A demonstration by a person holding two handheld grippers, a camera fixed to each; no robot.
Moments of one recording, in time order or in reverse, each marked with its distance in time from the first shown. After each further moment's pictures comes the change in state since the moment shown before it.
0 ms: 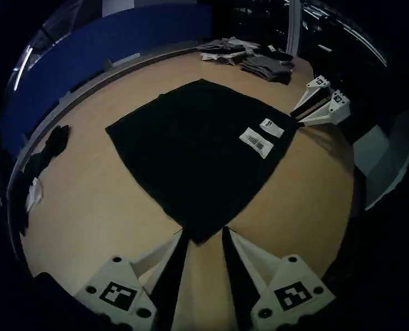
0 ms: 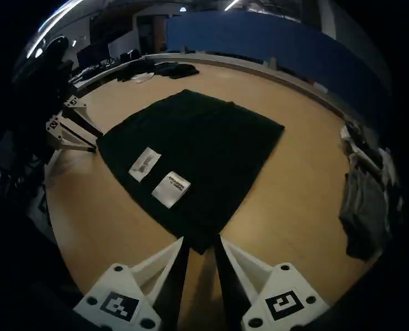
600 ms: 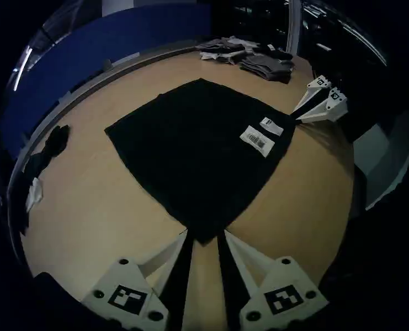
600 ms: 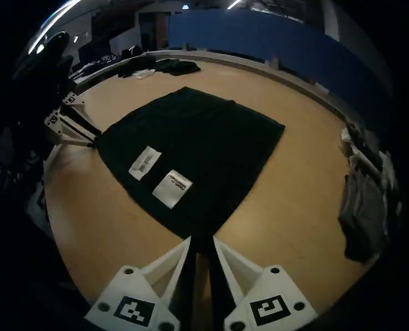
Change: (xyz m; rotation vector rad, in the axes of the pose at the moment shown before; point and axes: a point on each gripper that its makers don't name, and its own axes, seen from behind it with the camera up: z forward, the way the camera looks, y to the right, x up) left arm -0.001 0.004 0.000 0.000 -0.008 -0.002; right arm -0.002 0.002 -0.002 -0.005 -0.018 -0.016
